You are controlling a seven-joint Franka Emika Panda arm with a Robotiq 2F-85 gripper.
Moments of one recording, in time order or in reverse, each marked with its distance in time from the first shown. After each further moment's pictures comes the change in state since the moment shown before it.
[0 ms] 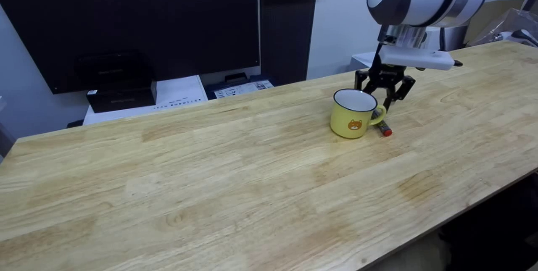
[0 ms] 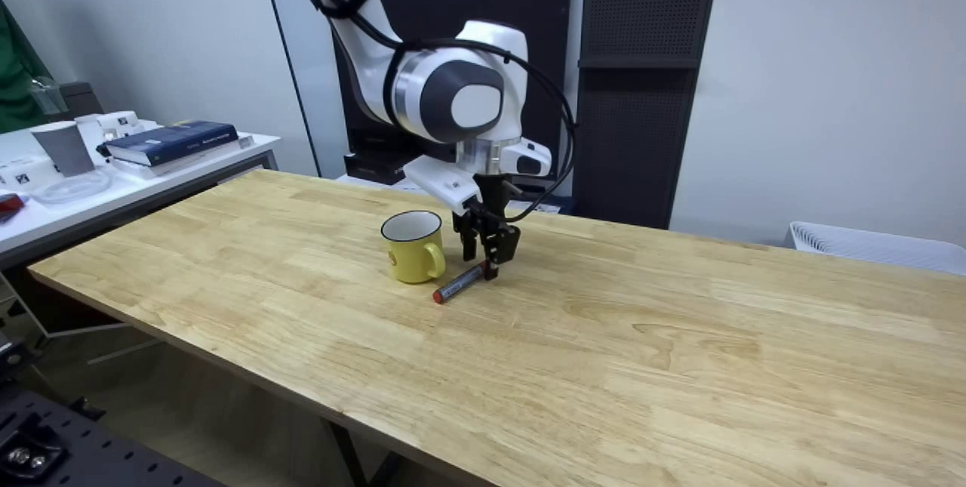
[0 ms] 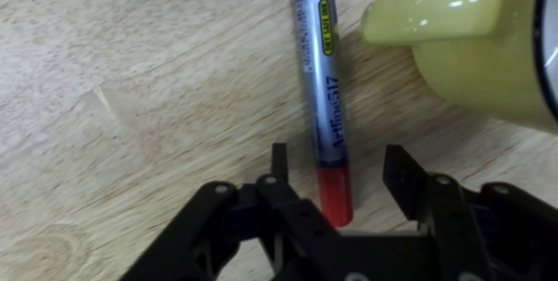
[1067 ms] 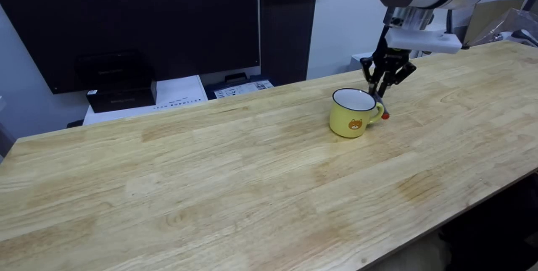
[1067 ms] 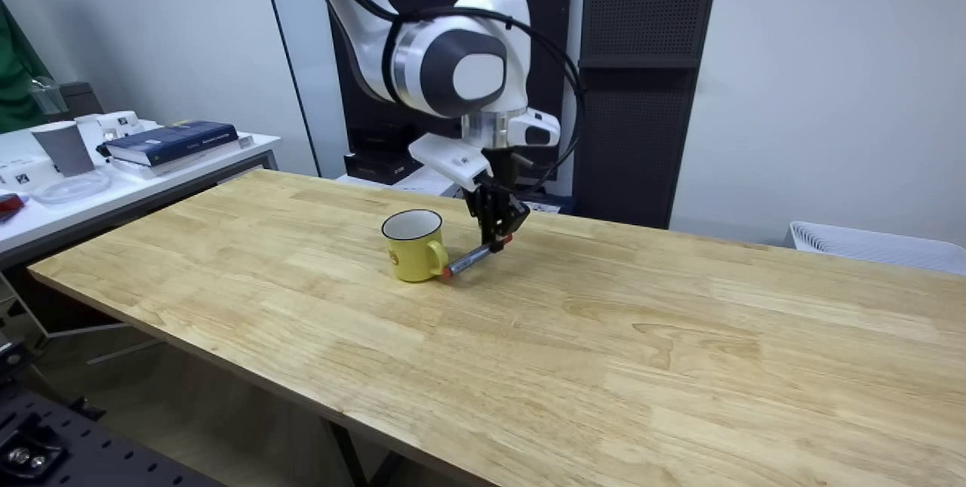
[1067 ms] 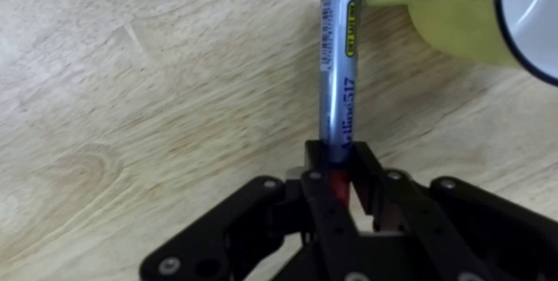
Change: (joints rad) arm 0.021 -0.078 -0.034 -0.031 -0.007 0.038 -0.023
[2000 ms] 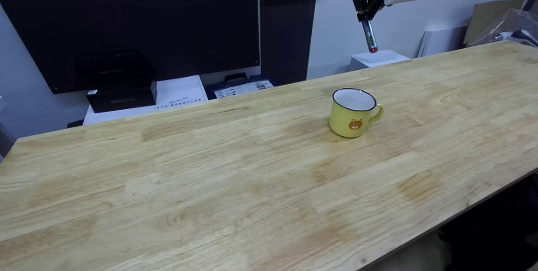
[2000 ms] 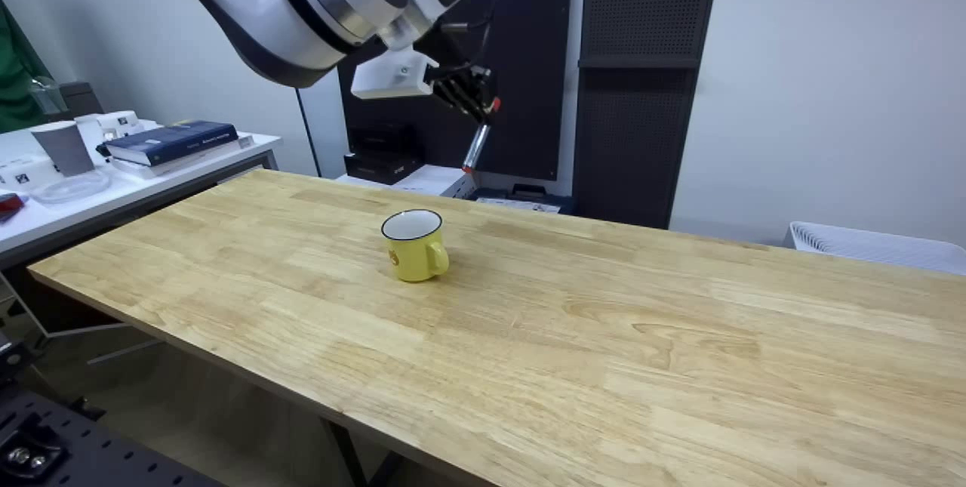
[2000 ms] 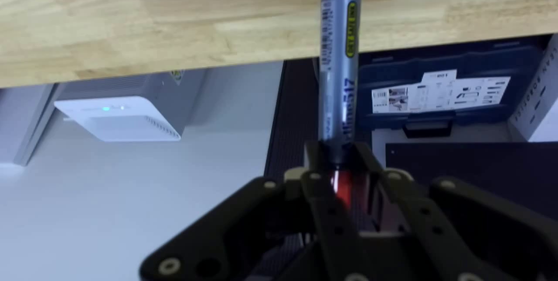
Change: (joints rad) arm 0.775 -0.210 -0.723 -0.311 -0.612 0.607 0.552
